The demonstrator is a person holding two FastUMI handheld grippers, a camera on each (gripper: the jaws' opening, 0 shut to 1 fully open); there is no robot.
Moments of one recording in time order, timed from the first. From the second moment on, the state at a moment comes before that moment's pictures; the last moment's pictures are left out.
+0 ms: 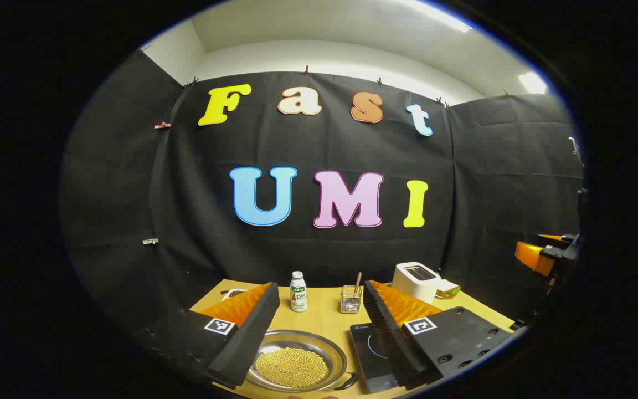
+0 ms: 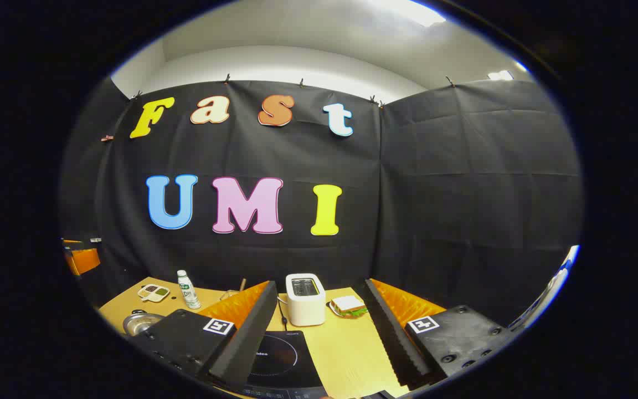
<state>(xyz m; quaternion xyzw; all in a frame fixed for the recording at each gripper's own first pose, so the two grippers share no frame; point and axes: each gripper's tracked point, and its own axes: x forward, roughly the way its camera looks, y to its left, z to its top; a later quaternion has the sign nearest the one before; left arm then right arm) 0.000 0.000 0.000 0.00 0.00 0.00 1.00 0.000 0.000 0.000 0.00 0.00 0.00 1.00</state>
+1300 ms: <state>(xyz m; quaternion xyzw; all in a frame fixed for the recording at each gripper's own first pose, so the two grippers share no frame) -0.008 0.006 -0.047 -0.03 0.05 -0.04 1.00 -0.019 0.021 -0.012 0.00 0.00 0.02 1.00</state>
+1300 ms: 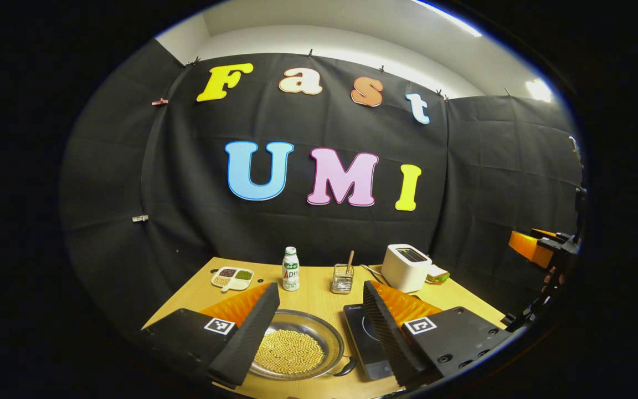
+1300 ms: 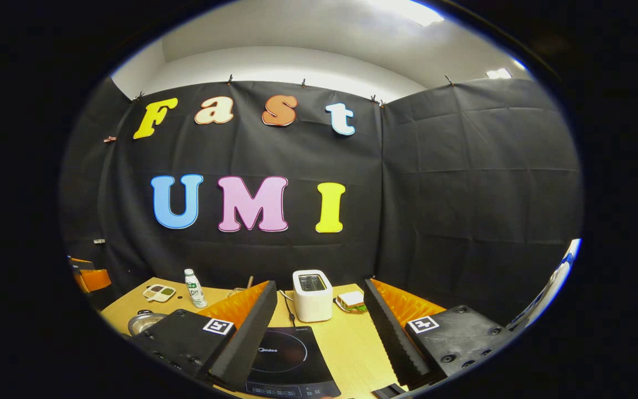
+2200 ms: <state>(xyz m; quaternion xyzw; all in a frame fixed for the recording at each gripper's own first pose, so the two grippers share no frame) -0.024 0.023 -0.149 -0.02 0.19 -0.08 0.98 -0.020 0.039 -0.025 -0.02 0.01 0.05 1.00</state>
